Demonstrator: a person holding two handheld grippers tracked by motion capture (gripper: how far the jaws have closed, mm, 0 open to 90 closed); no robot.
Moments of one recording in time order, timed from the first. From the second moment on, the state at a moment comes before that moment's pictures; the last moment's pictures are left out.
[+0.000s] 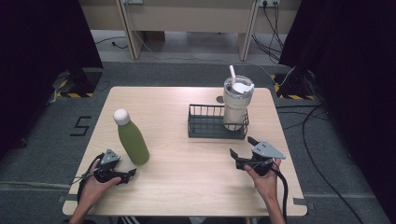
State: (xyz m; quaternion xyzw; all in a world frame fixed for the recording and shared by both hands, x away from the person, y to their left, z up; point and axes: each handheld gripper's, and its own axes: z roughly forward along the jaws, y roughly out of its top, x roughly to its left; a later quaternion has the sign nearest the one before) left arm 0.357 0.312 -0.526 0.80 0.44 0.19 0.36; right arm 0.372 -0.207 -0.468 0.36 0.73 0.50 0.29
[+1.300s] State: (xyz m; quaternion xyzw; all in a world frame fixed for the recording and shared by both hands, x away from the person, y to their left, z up) left arm 0.357 0.313 -0.526 0.80 0.44 0.19 0.36; right arm 0.344 -0.201 -0.506 0.36 0.82 0.39 0.22
